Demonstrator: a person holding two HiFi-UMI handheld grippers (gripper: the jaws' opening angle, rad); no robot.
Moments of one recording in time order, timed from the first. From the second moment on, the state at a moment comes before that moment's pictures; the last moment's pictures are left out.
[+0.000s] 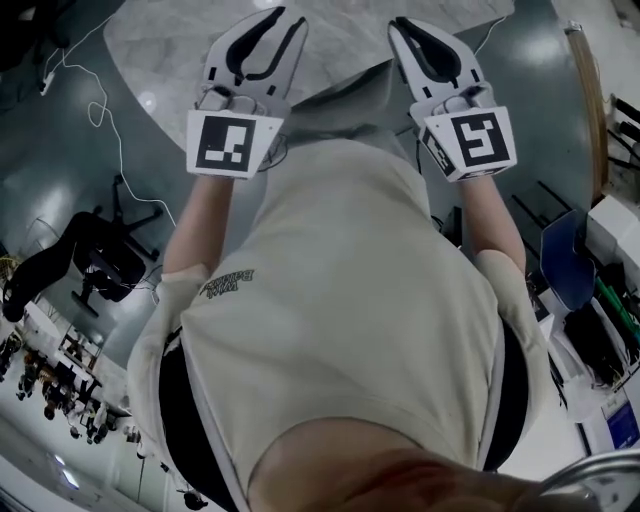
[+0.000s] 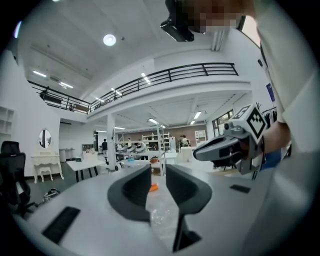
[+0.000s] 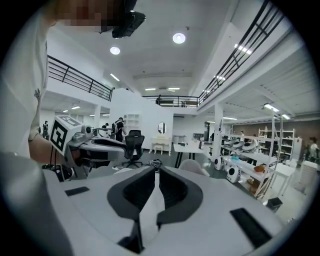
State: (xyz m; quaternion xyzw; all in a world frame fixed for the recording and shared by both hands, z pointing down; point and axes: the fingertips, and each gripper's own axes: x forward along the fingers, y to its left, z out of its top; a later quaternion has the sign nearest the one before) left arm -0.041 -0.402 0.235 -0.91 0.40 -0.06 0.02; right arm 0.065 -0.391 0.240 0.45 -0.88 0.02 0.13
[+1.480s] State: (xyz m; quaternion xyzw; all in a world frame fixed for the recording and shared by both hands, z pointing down) left arm 0.012 -0.348 0.128 -0.90 0.44 -0.02 0.08; right arm 0.116 -0.349 0.115 0.47 -0.88 -0.08 0.02
